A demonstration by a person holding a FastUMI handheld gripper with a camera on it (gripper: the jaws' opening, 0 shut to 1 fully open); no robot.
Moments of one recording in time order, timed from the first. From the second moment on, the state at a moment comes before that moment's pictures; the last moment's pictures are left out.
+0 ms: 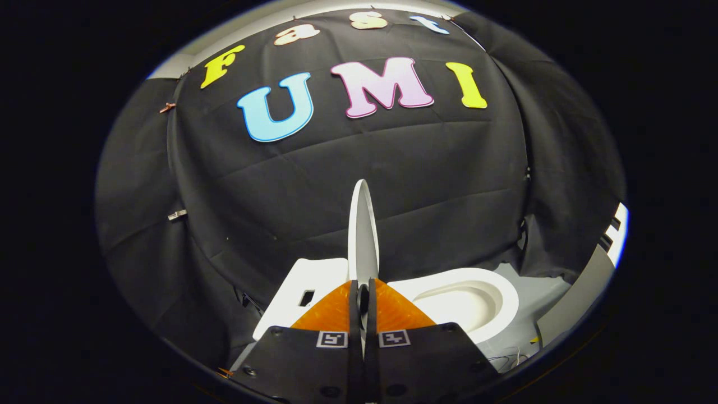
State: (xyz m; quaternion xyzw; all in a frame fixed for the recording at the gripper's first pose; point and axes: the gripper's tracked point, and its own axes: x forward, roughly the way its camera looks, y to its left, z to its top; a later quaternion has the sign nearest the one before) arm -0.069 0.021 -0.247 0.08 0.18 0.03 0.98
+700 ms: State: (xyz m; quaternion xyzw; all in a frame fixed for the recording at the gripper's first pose) arm -0.066 0.032 -0.255 0.01 0.17 0.05 0.98
